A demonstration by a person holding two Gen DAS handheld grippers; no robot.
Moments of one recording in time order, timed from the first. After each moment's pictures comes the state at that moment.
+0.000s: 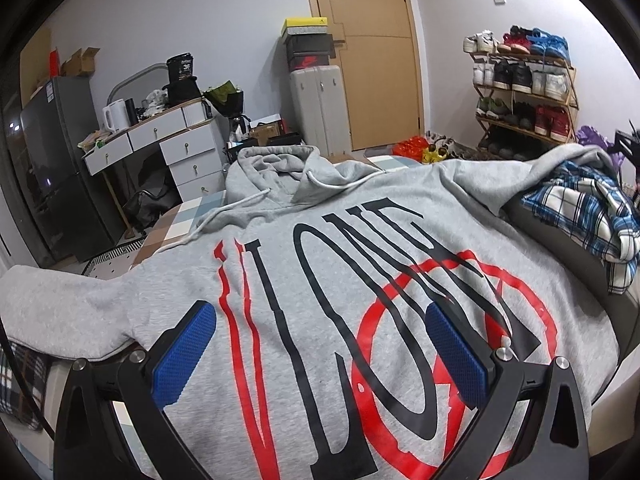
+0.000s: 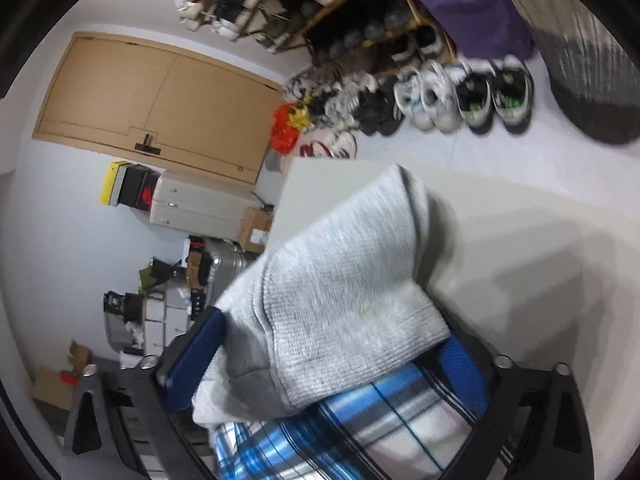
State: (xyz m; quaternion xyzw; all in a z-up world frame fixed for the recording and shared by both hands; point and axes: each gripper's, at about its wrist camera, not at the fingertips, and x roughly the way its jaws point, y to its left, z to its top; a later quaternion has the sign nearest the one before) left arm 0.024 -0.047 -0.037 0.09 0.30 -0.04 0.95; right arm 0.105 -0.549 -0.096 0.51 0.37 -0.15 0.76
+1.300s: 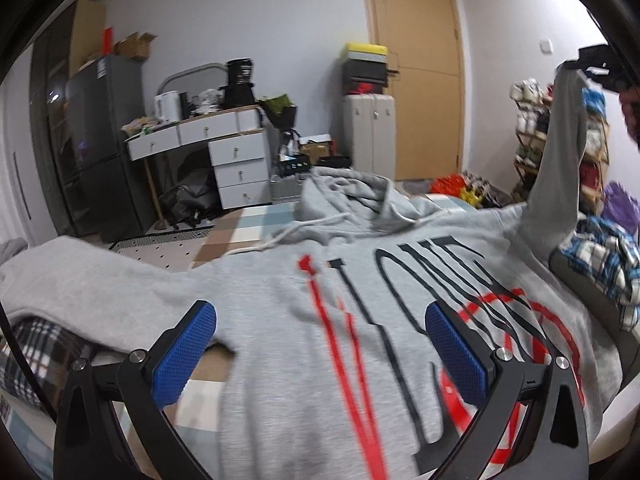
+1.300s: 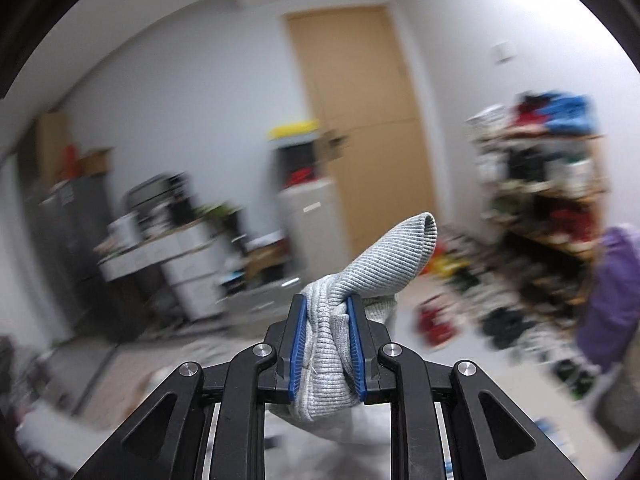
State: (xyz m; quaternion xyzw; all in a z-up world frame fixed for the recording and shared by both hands) left arm 0.010 0.050 -0.012 0.01 0.25 0.02 0.97; right arm 0.237 -0.218 0.118 0.10 0.24 0.02 0.97
